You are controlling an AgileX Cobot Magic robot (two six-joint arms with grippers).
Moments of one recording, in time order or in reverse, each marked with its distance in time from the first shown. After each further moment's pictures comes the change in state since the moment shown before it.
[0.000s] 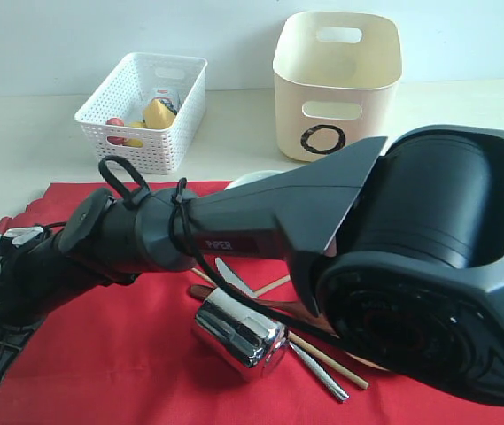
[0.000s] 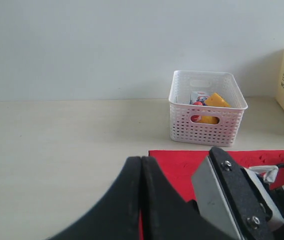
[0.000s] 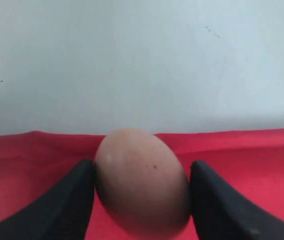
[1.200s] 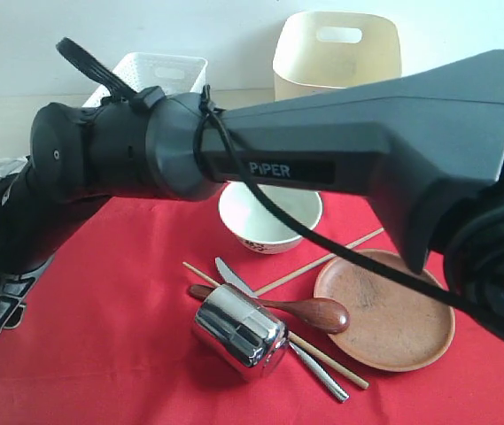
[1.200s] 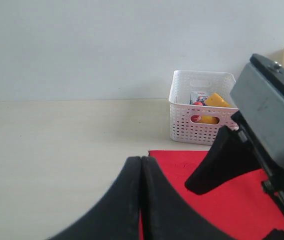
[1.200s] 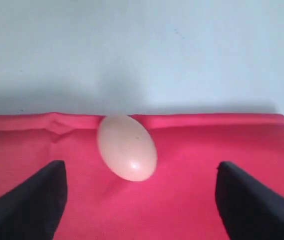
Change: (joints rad) left arm 0.000 0.000 0.000 0.000 0.000 0.000; right arm -0.004 -0.202 0.002 -0.672 0.140 0.616
